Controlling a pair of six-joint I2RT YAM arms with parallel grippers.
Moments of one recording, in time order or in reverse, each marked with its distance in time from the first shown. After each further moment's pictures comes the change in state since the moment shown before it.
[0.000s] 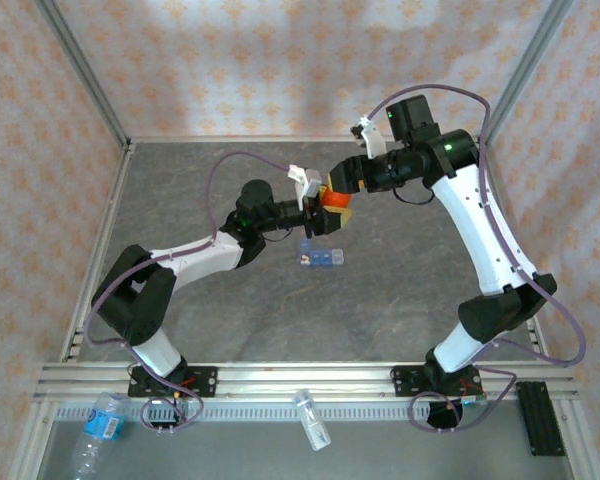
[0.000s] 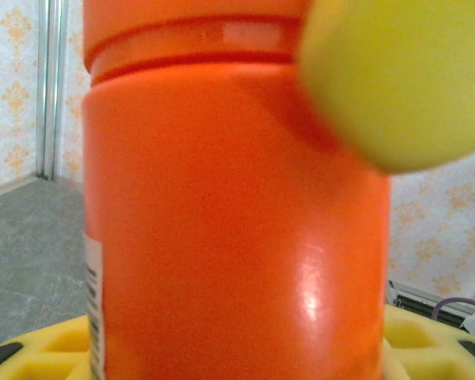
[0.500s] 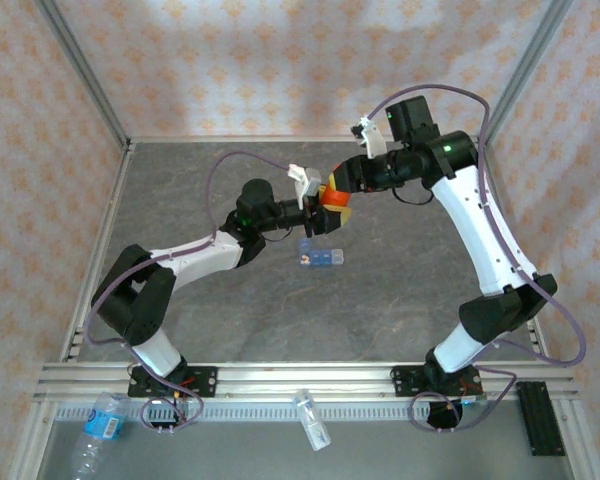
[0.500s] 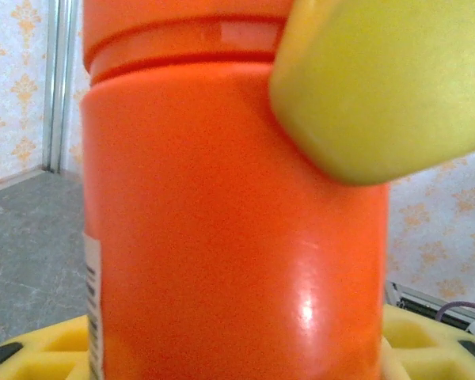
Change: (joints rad) left arm 0.000 0.000 0.004 -0.024 -0.025 -0.002; right arm 0.002 -0.008 -0.023 0.037 0.029 0.017
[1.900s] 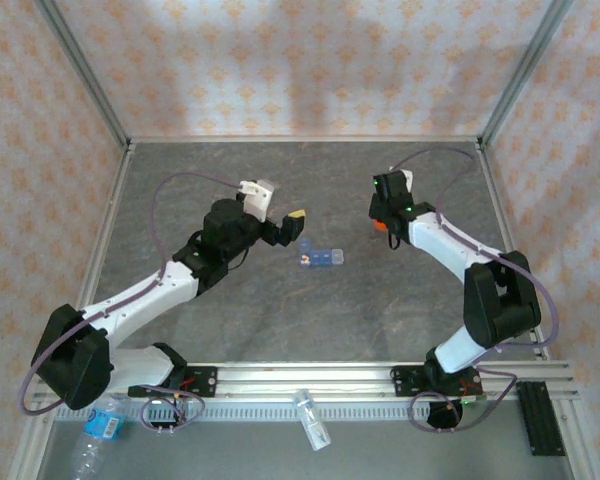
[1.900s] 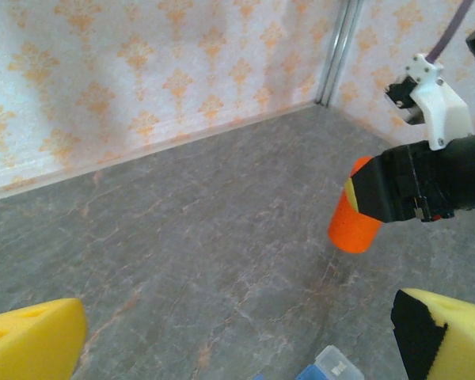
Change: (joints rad) left arm 0.023 -0.423 -0.220 -0.505 -0.674 0.227; right arm -0.049 -0.039 -0.887 0.896 0.858 0.262
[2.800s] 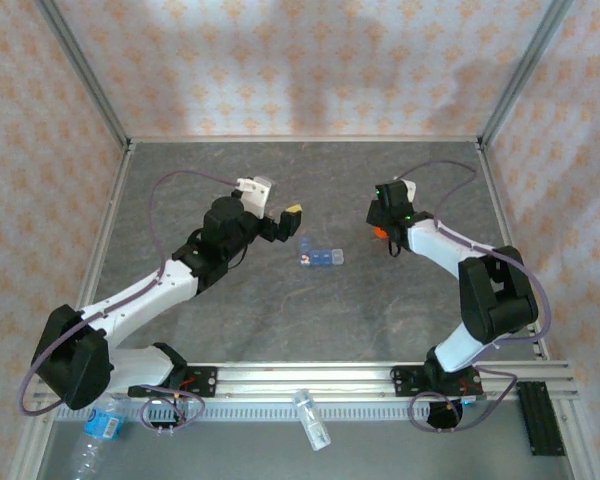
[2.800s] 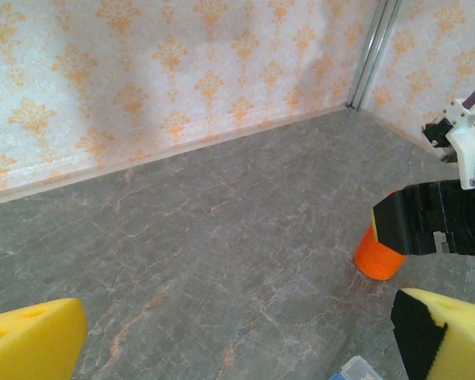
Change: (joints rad) left arm 0.000 0.000 0.019 -0.023 -0.074 -0.006; right arm -0.027 0.031 -0.082 0.089 -0.018 0.055
